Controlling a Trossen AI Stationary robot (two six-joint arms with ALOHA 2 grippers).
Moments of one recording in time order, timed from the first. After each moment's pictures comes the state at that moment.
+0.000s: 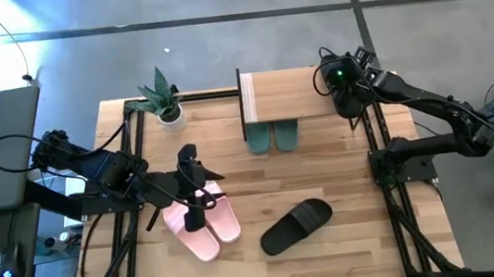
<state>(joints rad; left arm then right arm) -0.37 1.34 1.52 -0.81 -0.49 -0.32 -0.75 1.12 0.90 -0.62 0.74 -0.56</state>
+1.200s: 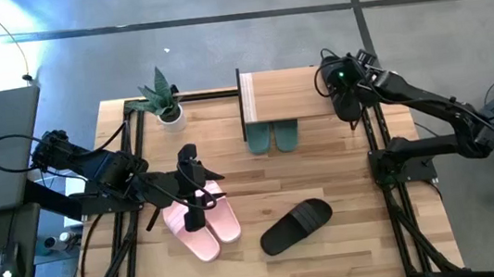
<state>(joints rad) -0.37 1.34 1.52 -0.81 -0.49 -0.32 -0.75 1.09 0.90 -0.68 0.68 -0.50</state>
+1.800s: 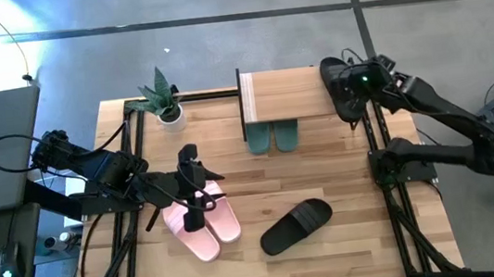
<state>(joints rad) -0.37 1.34 1.52 -0.81 -0.48 -0.27 -0.75 0.85 0.90 -0.88 0.55 -0.36</state>
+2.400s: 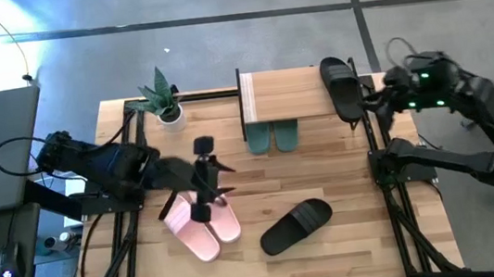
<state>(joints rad) -0.24 1.41 1.60 -0.80 -0.35 0.10 -0.72 0.68 1.30 -1.28 -0.21 0.10</state>
